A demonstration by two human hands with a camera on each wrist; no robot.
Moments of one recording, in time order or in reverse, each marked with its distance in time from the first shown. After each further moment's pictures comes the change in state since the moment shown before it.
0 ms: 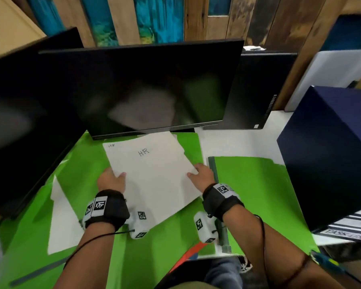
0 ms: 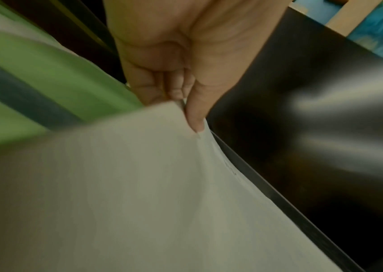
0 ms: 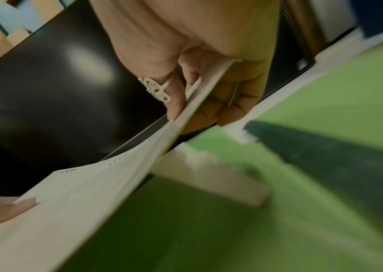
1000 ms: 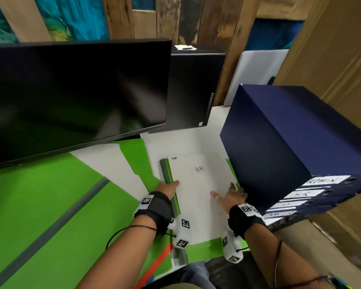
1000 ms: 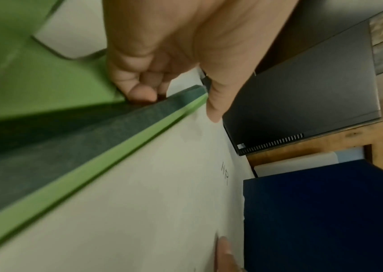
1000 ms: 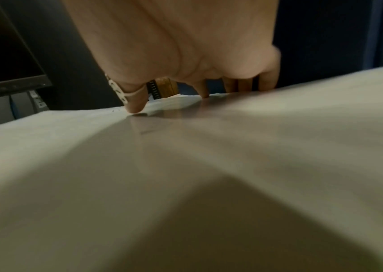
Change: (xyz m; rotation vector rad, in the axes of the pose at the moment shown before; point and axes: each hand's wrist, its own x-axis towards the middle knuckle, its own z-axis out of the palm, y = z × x) left_hand -0.124 0.138 0.197 -0.059 -0.847 -0.028; right_hand -0.035 0.180 -0.124 -0.362 0.114 0.660
